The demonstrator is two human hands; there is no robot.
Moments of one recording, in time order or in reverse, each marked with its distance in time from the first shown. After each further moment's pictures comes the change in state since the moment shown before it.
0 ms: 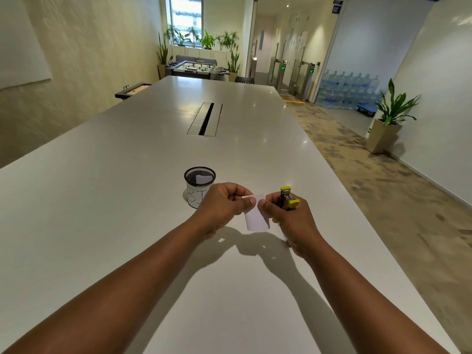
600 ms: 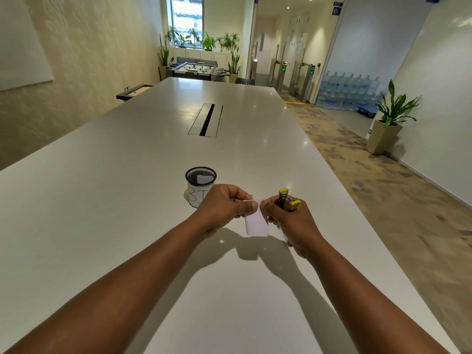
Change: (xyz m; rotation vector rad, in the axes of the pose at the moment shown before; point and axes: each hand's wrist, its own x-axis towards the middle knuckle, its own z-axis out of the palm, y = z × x) left_hand -0.003 0.003 -0.003 0.082 -0.038 -0.032; right_hand -0.006 -0.002 -0.003 -0.060 -0.062 0.011
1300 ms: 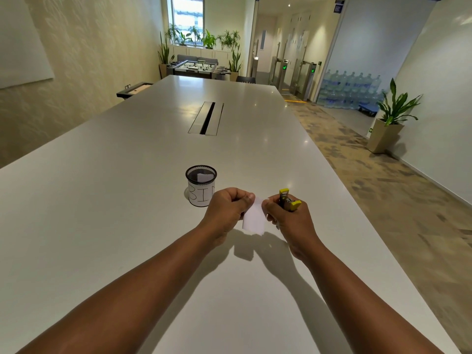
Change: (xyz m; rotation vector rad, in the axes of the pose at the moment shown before) left_hand -0.003 -0.012 0.023 -0.223 0.129 -0.043; right_hand -0.005 -0.001 0.009 0.036 0.110 -0.029
